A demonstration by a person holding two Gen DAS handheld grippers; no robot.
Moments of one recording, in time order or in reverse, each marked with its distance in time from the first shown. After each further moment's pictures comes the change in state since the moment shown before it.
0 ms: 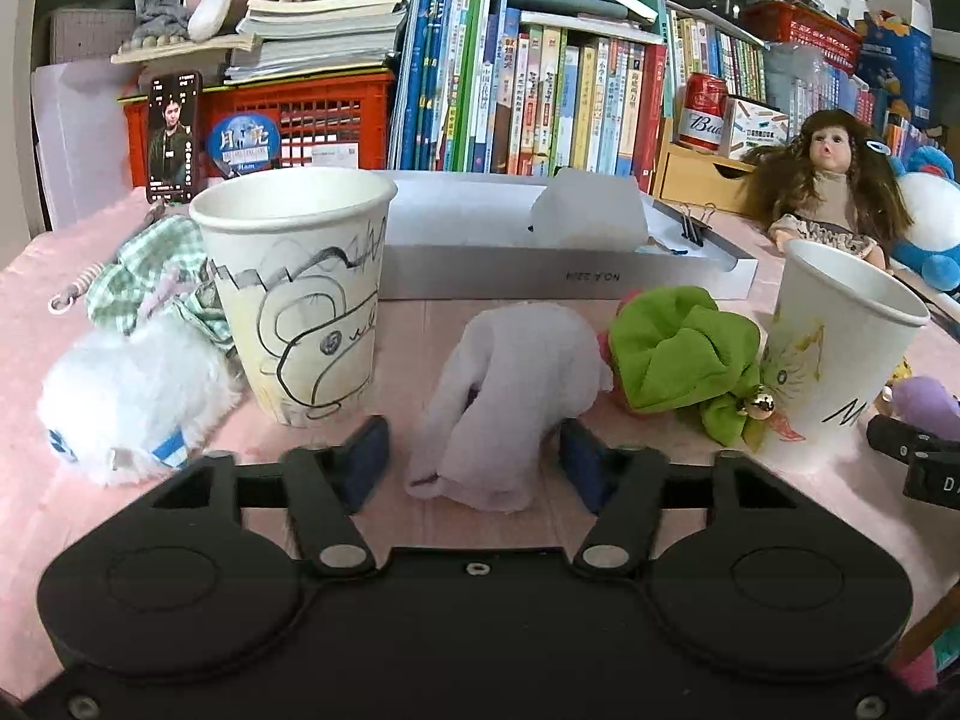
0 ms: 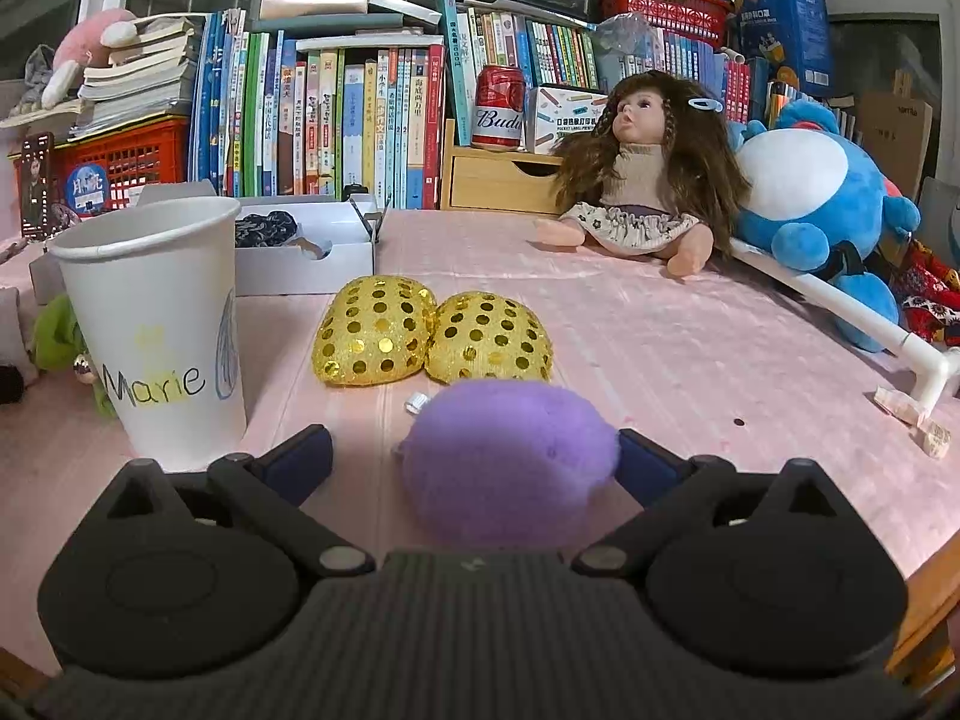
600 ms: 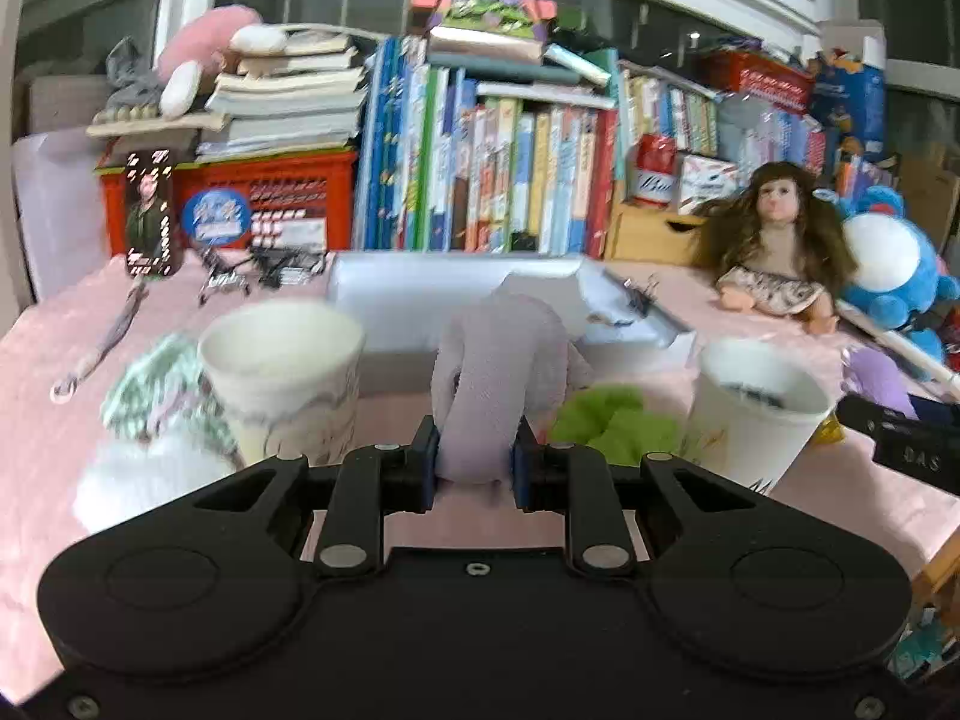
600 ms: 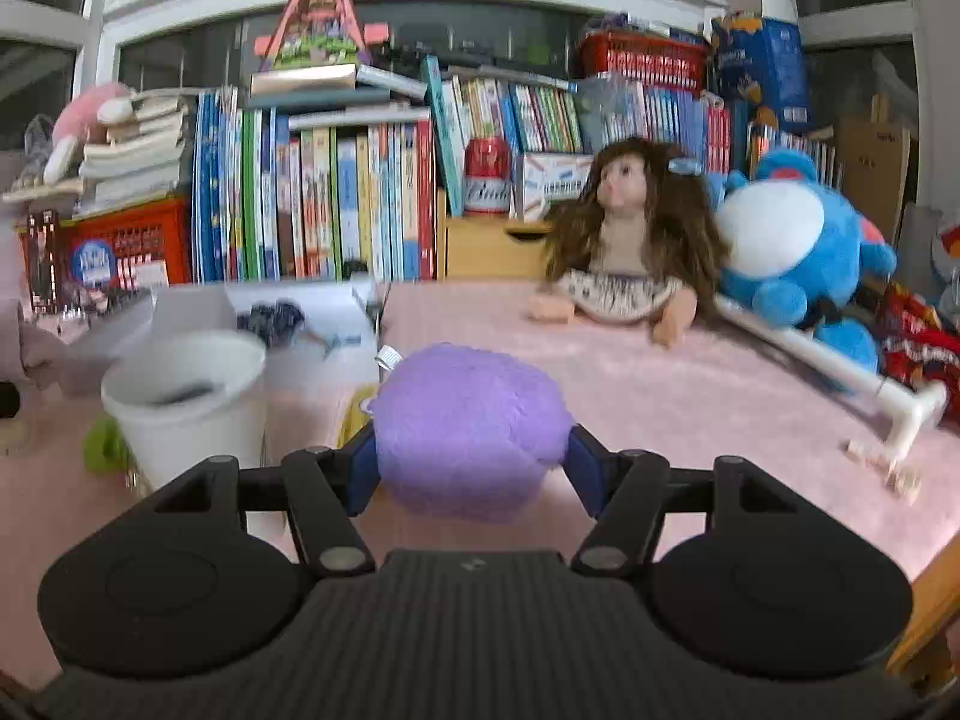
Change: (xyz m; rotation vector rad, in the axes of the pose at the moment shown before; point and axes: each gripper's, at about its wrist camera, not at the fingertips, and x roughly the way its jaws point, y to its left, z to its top) left arm -0.048 -0.006 0.042 0.037 -0.080 -0.080; right arm -0.031 -0.007 0.039 0.056 -0.103 0.006
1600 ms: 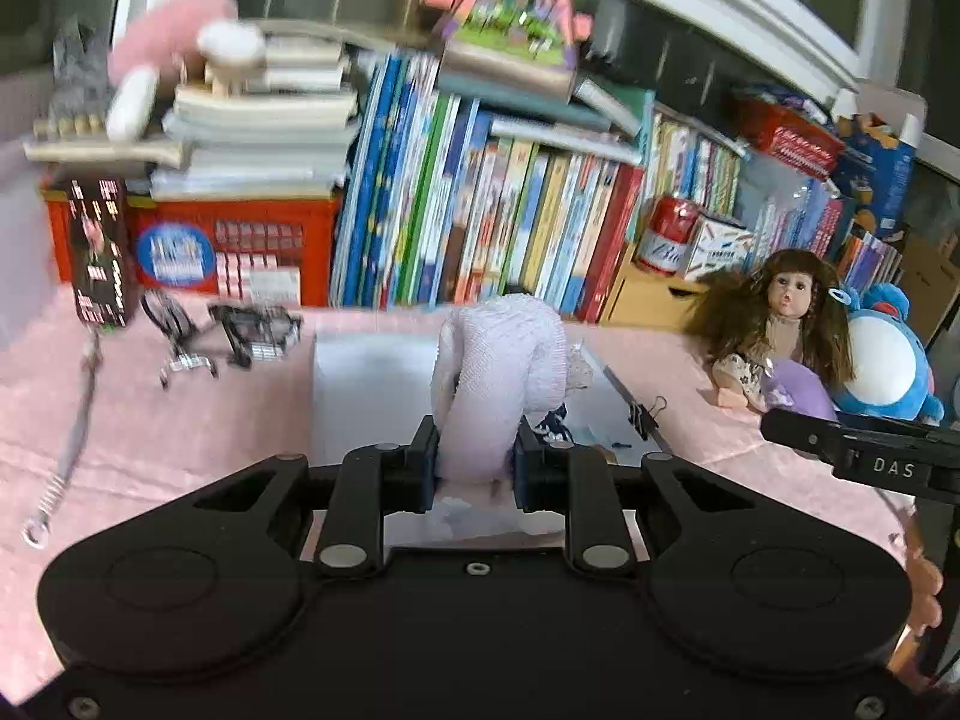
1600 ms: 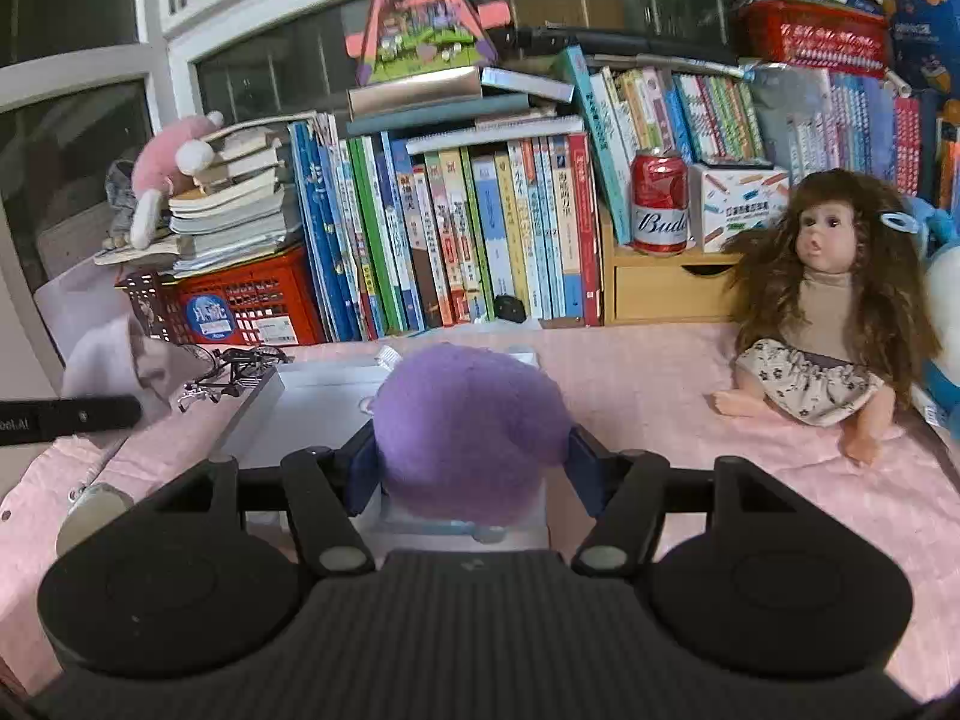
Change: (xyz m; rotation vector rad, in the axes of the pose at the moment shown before) left arm 0.073 0.052 0.157 -0.117 0.144 -0.094; right arm 0.090 0.033 0.141 0.025 0.188 0.330
